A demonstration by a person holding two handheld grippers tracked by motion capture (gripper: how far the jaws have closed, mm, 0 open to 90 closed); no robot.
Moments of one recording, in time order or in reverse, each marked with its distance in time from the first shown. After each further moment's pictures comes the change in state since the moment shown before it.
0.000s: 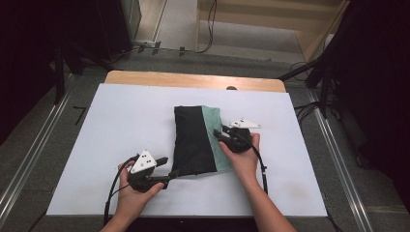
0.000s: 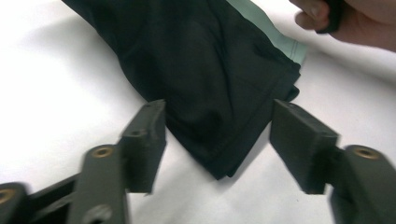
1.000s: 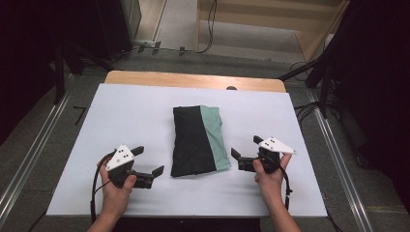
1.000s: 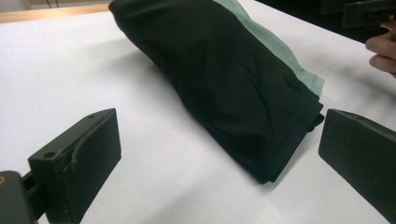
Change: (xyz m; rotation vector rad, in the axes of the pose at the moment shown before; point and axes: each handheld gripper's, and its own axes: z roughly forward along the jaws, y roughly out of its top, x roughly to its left) left arm 0.032 0.002 -0.037 -0.111 0.055 -0.030; right arm -0.026 -0.042 -0.082 -0.153 0.019 -0.012
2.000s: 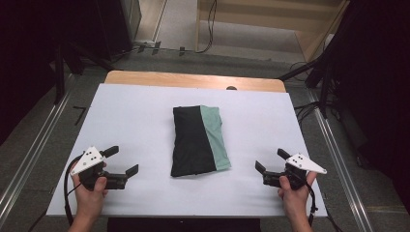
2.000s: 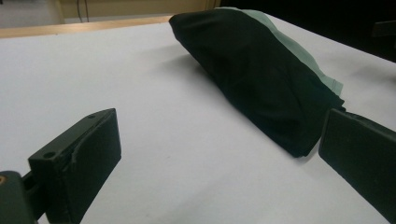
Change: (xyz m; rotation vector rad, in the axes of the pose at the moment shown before) left arm 0.038 -0.013 -0.052 -0.062 0.050 -0.020; right arm -0.036 -0.035 -0.060 -0.023 -0.052 0.003
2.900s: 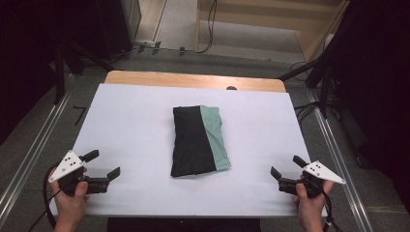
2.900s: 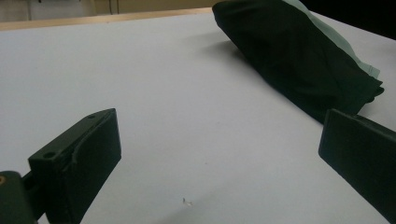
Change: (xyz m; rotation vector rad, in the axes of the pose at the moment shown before) left arm 0.024 -0.017 -0.033 0.015 0.093 -0.004; right arm -0.028 -0.018 -0.033 -0.003 -0.059 0.022
